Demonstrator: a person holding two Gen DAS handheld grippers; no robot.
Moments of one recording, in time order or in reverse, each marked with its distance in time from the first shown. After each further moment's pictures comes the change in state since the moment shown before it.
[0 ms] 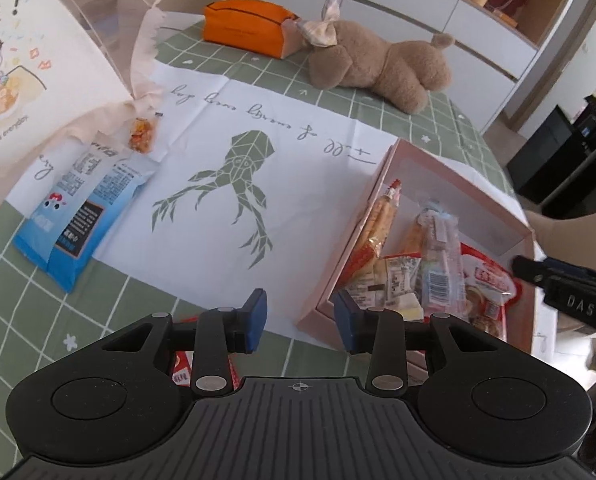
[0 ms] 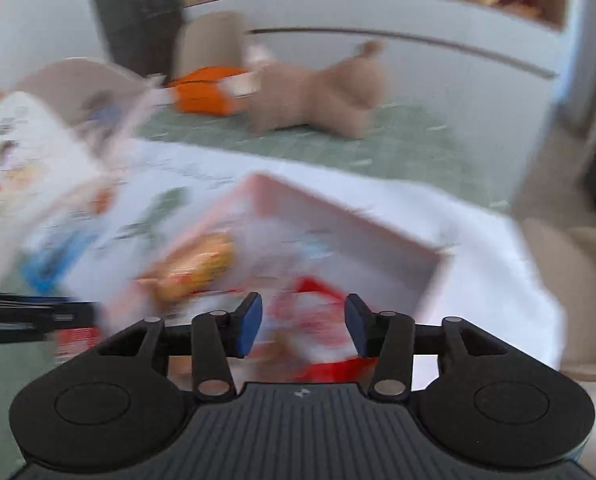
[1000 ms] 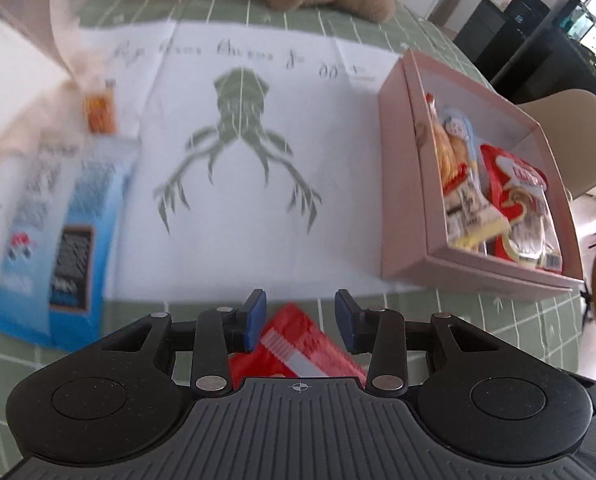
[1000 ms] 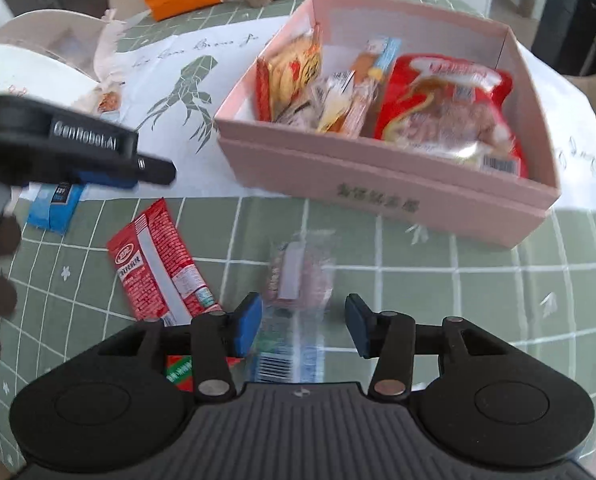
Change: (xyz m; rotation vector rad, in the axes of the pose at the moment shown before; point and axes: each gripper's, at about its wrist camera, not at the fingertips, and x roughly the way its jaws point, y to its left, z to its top) left arm 0.056 0.077 0.017 0.280 0.234 -0.199; right arm 0.005 0.159 -0.099 0.258 0.252 -0.053
